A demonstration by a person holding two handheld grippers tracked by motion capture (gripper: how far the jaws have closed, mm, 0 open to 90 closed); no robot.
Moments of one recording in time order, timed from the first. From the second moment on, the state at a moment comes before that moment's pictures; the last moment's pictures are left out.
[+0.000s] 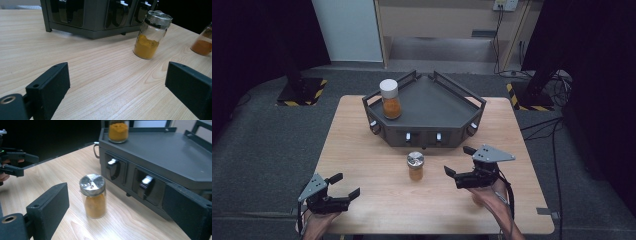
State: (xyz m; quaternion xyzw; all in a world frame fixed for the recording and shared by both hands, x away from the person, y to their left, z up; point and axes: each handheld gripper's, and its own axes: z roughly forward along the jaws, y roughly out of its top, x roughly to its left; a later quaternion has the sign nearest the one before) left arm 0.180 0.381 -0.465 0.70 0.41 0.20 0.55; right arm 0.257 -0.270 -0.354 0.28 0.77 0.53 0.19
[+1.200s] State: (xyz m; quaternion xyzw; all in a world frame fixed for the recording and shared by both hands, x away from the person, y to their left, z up) left arm 0.181 0.381 -0.465 0.71 0.40 0.20 0.54; right arm 0.319 -0.186 -0.374 0.26 0.82 0.50 0.13
